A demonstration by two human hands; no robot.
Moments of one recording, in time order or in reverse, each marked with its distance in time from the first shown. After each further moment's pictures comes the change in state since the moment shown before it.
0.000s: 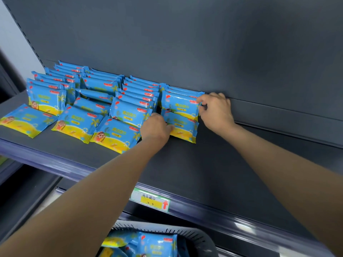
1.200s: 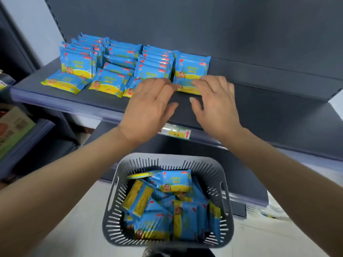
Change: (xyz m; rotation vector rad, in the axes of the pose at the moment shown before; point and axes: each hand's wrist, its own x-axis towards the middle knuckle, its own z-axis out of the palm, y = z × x) left_hand -0.189 -0.090 -0.142 0.137 0.458 0.988; right_hand -0.206 -0.144 -0.077 -0.106 0.270 -0.271
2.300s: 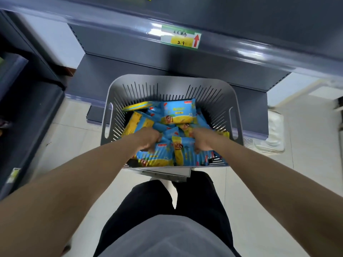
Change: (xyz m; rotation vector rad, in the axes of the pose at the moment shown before) left_hand -0.265 0.047 0.146 -0.206 -1.541 -0.137; right_hand -0.253 -0.022 0.129 0.056 -1.538 0.330
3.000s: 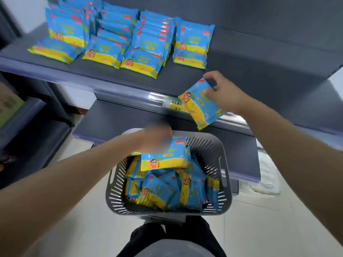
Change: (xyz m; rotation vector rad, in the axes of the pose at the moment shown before) left_hand -0.088 0.010 -0.168 -0.325 0.390 0.068; right_hand -0.076 0.027 -0.244 0.630 0.767 -0.211
